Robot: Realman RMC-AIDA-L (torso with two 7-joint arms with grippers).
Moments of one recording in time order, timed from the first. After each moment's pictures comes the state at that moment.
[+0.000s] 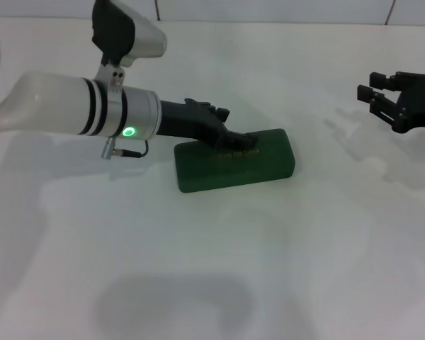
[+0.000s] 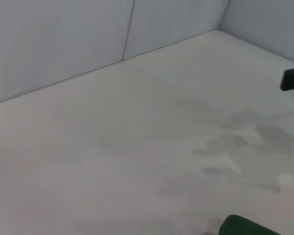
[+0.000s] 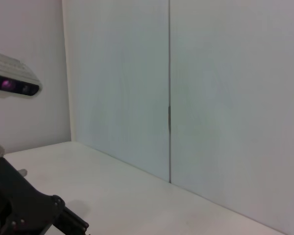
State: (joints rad) left arm -1.04 -2.09 2.84 -0.22 -0.07 1.07 -1.38; right arm 0.46 2.02 -1.04 -0.63 -1.47 -1.14 1.13
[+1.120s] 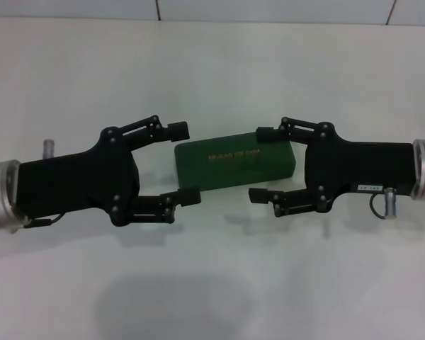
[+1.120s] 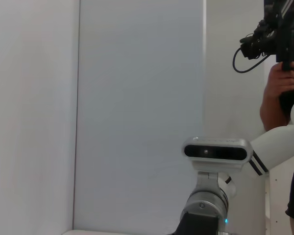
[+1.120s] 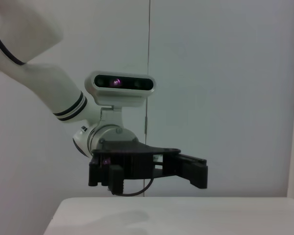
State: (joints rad) left arm -0.64 -1.97 2.84 -0.24 -0.36 1.98 -0.74; right arm 0.59 2.03 -1.29 -0.50 -1.40 -1.51 0.94
